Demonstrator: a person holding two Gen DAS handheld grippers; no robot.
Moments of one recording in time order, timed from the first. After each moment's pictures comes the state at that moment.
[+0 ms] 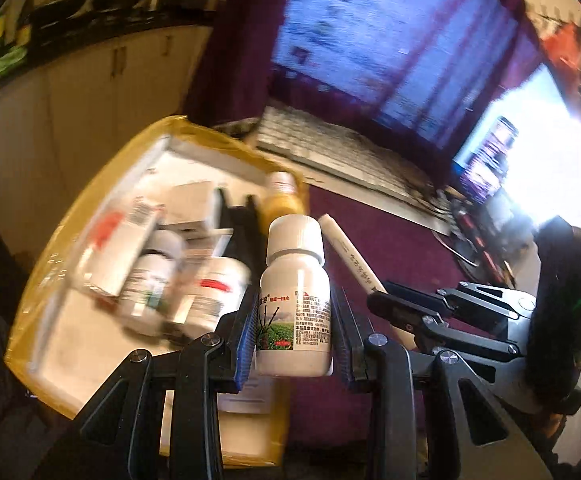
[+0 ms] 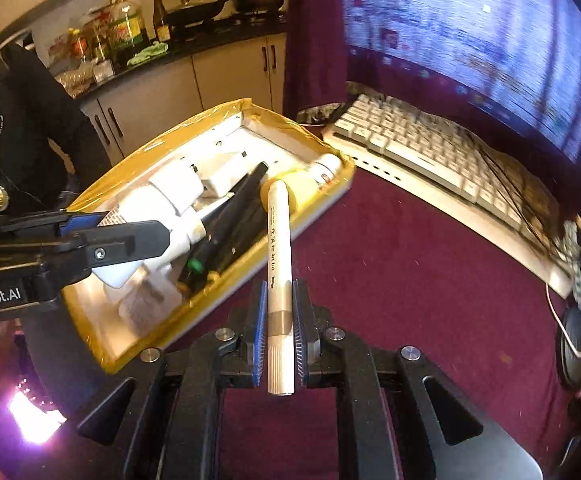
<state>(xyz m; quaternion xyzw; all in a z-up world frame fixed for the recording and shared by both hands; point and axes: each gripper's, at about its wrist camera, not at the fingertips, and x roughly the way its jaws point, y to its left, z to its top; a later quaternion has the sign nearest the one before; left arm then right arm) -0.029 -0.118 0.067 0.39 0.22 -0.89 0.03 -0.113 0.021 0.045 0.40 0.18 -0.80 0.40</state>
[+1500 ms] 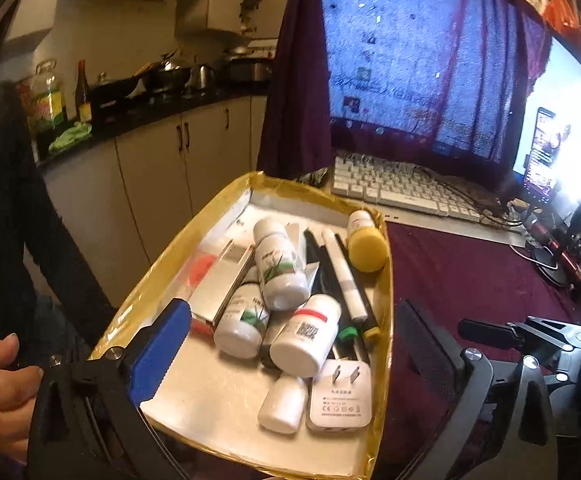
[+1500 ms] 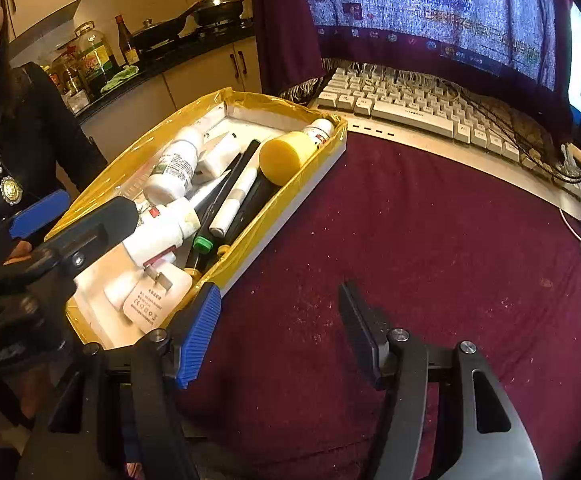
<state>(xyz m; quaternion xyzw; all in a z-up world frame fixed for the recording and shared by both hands) 0.007 -0.103 0.051 0.31 0.09 -0.93 0.18 -0.087 0.035 0.018 0.42 0.09 -0.83 0.36</state>
